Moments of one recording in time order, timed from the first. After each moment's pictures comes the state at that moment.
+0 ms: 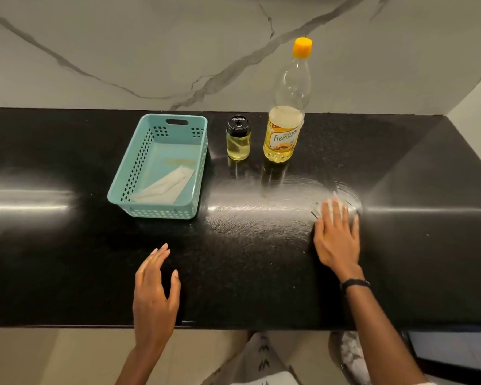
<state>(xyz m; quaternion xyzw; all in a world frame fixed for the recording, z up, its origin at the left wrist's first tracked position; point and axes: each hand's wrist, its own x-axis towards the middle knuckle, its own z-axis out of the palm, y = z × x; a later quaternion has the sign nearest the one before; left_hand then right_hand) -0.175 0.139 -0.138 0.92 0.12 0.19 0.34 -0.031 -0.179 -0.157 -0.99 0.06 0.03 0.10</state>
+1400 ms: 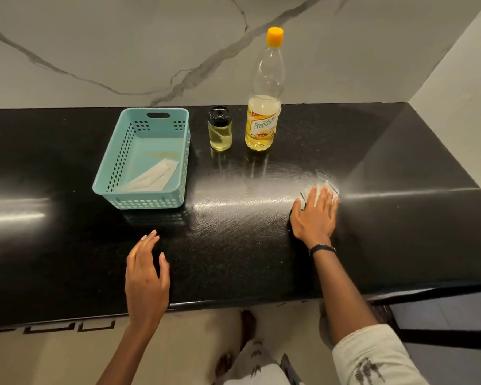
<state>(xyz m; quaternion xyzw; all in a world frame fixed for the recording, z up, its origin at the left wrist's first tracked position) -0.170 0.152 -0.160 0.92 0.08 0.21 0.31 -0.036 -0.154 -0.155 -0.98 0.17 0.04 0.06</state>
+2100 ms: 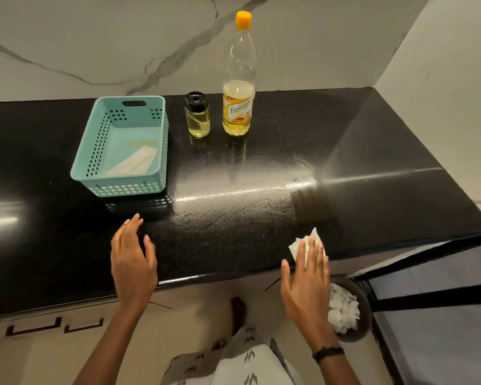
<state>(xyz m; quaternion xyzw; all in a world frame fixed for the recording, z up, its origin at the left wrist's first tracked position) -0.174 0.152 -0.164 0.93 0.07 0.23 0.29 -0.239 -0.144 -0.163 -0.98 0.13 0.00 0.14</state>
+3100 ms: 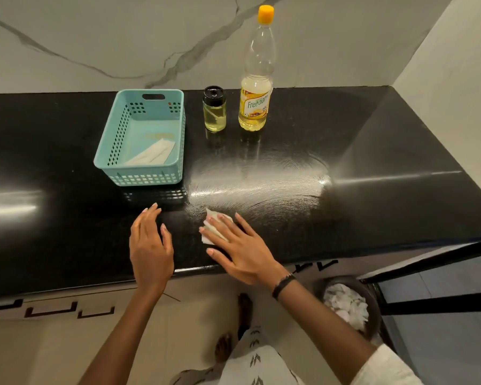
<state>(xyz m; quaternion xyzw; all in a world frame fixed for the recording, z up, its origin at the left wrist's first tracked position) -0.172 0.154 -0.169 0.93 0.07 0.23 0.27 -0.162 -0.049 -0.159 -0.94 -0.32 0.03 0.12</state>
